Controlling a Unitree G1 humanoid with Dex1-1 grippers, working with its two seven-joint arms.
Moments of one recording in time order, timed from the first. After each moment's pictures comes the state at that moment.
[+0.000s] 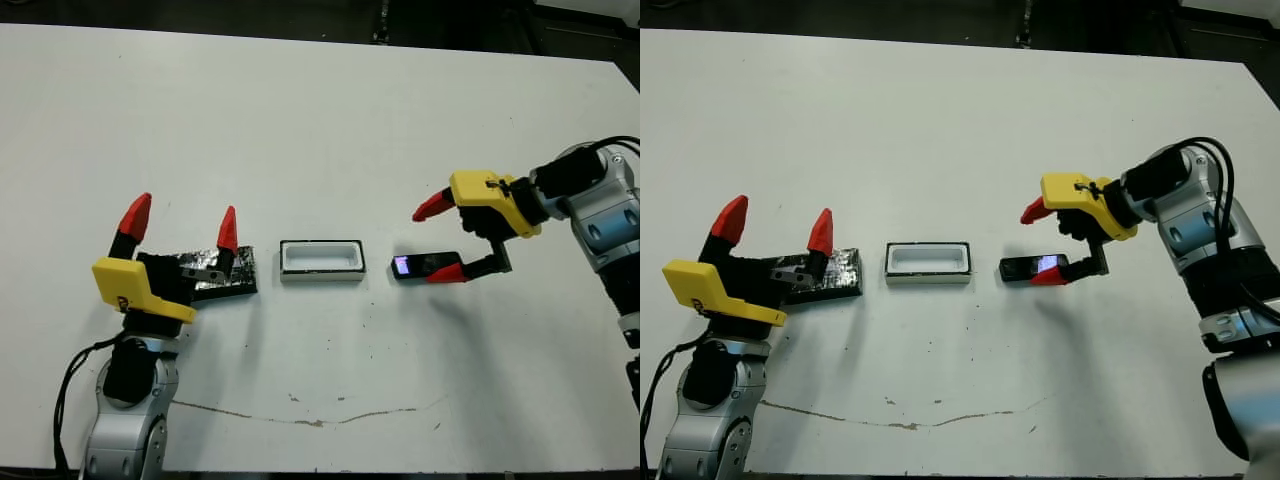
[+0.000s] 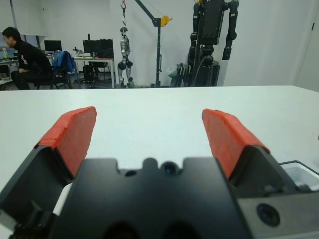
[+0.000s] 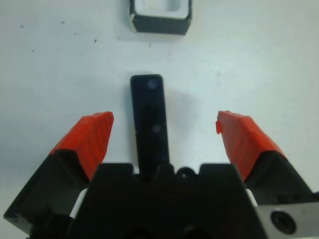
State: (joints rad) left arm 0.12 0.13 0.02 -0.37 -0.12 -0.07 -0.10; right arm -0.85 -0.73 0.41 0.49 -0.08 0.06 1.52
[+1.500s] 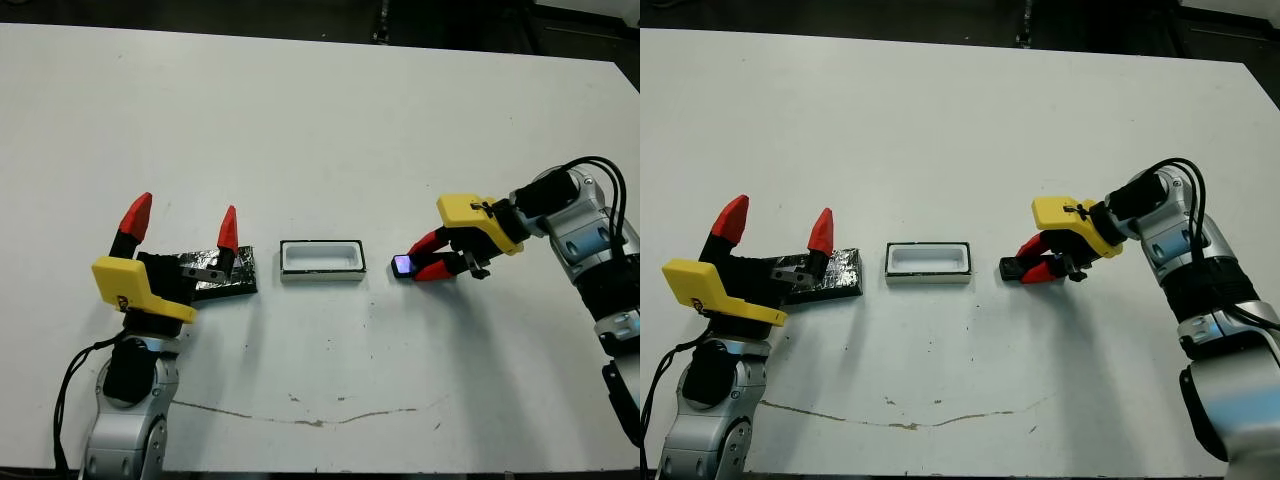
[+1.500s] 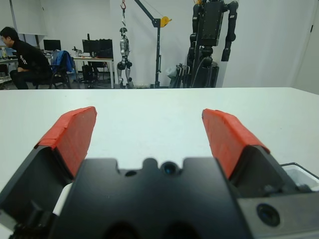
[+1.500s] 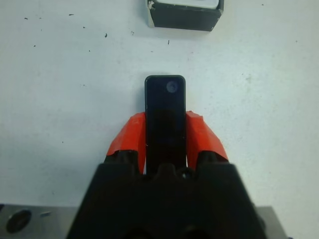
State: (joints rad) left arm 0.12 0.13 0.02 -0.38 -0.13 -0.07 -0.11; right arm -0.83 -0.66 0.40 0.63 -0.09 -0.07 1.52
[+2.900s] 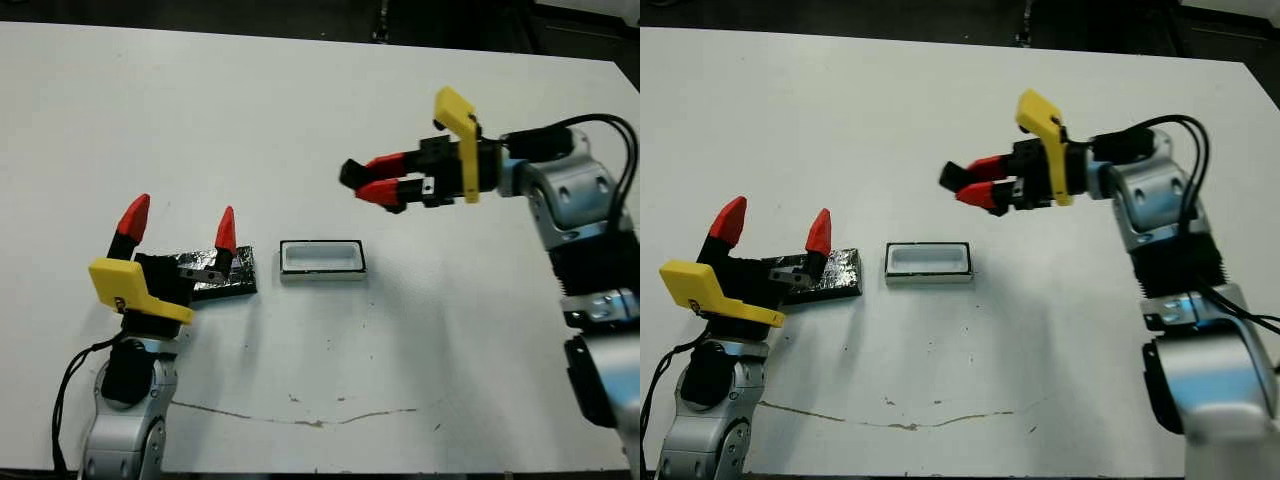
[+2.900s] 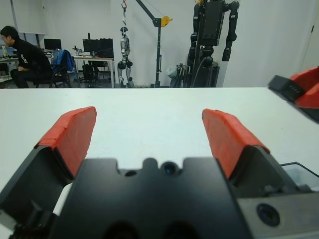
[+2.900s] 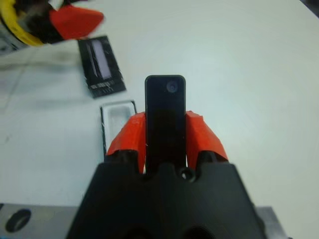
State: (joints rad) left arm 0.12 0.13 0.03 -0.37 -0.13 -0.08 -0.11; right arm -0.93 -0.46 0.23 0.44 0.16 0.39 1.30
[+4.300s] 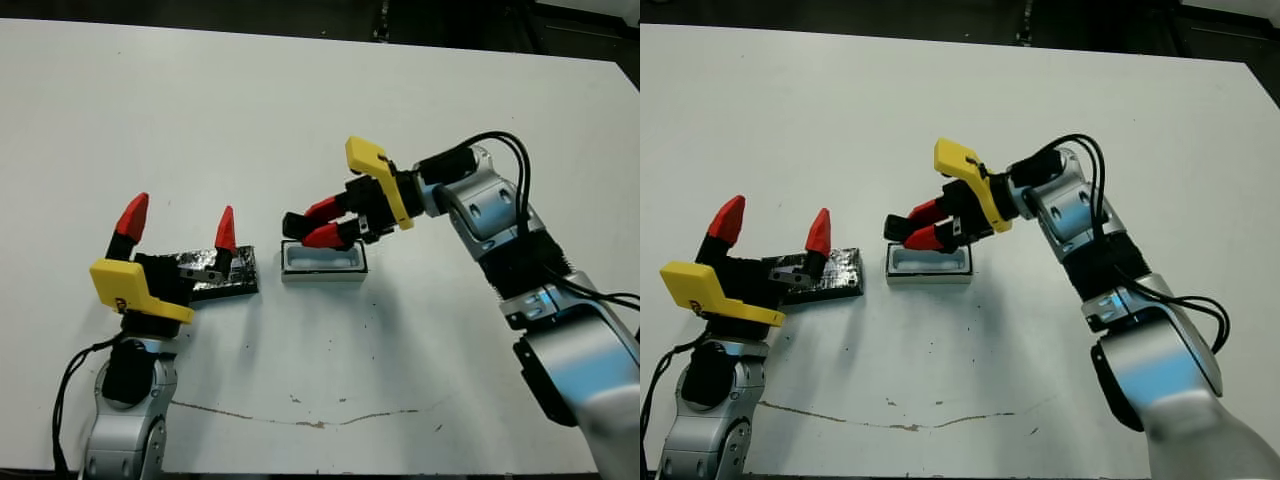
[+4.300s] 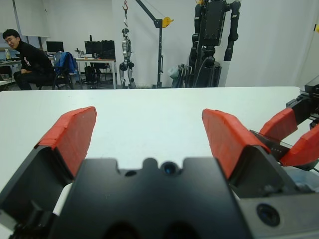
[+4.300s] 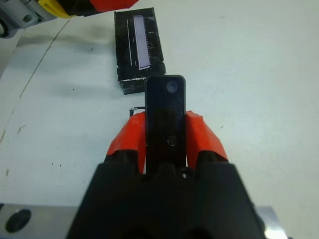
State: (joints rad) left arm 0.12 0.13 0.03 -0.36 -0.11 -0.10 -0.11; right arm -0.94 -0.35 0.39 0.52 0.09 0.32 1.36
